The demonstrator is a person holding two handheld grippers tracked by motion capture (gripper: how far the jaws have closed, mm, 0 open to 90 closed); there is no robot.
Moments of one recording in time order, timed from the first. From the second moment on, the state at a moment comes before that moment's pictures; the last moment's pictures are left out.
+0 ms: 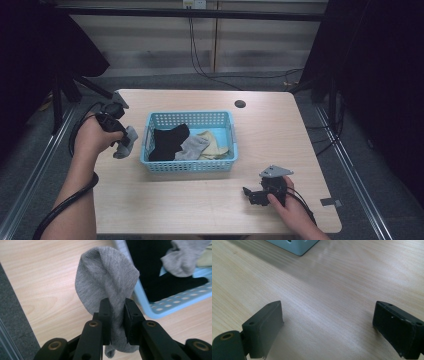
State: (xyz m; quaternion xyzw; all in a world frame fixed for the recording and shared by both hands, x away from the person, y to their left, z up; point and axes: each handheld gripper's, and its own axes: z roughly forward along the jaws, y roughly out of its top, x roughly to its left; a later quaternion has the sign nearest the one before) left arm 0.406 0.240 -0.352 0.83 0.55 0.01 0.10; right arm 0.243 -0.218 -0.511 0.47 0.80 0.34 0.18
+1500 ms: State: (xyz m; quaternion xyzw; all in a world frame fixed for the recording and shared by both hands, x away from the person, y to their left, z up) left arm 0.415 0.209 -0.360 0.83 0.54 0.03 0.15; right arm 0.243 -0.218 -0.511 0.47 0.80 0.34 0.18
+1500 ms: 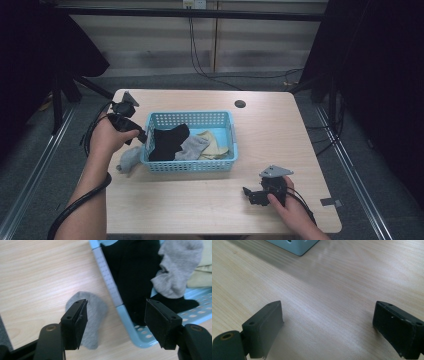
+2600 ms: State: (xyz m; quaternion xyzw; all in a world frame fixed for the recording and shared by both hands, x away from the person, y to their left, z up) left arm 0.424 0.105 -0.400 0.87 0.46 0.01 0.17; right arm 0.243 -0.218 -0.511 0.47 0.80 0.34 0.18
